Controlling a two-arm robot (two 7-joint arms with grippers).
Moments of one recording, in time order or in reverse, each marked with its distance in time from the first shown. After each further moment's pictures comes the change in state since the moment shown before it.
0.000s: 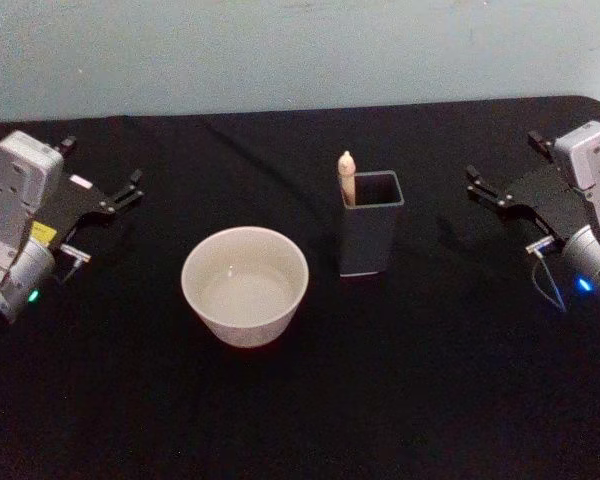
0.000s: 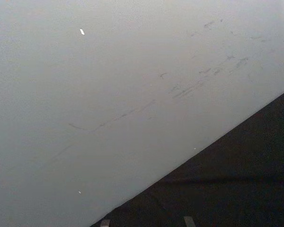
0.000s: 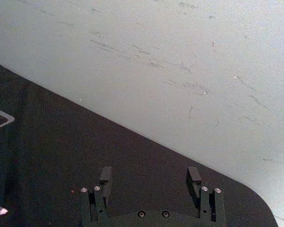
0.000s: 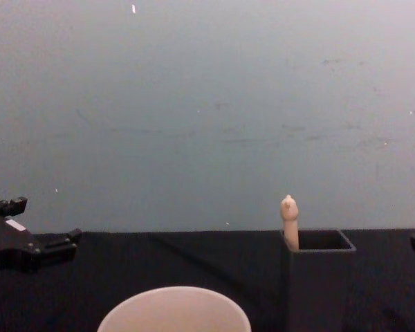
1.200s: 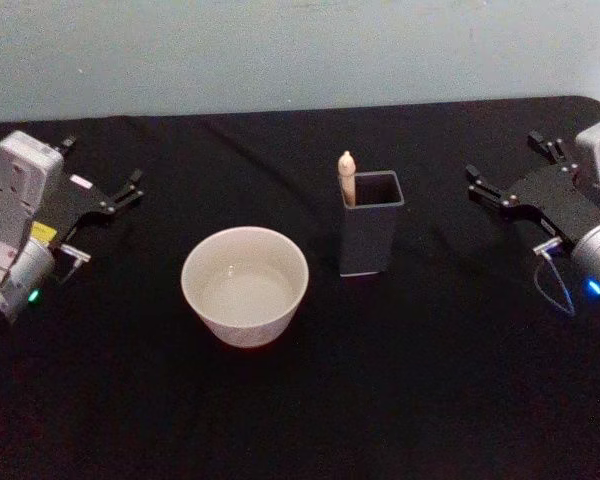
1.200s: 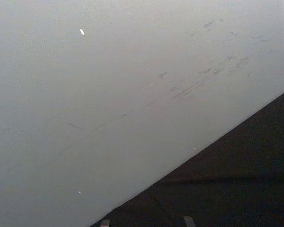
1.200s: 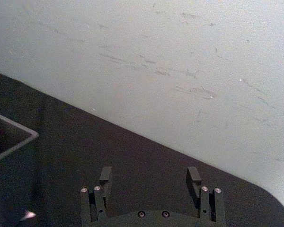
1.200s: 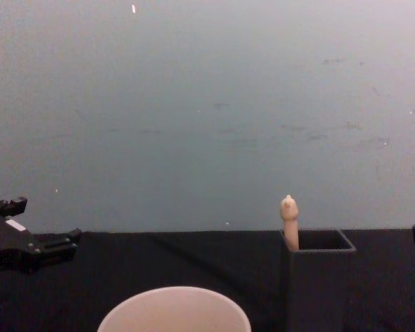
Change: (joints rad) left arm 0.000 0.000 0.000 0.000 0.000 0.000 0.000; right arm -0.056 0.014 0.058 -0.077 0.067 0.017 0.070
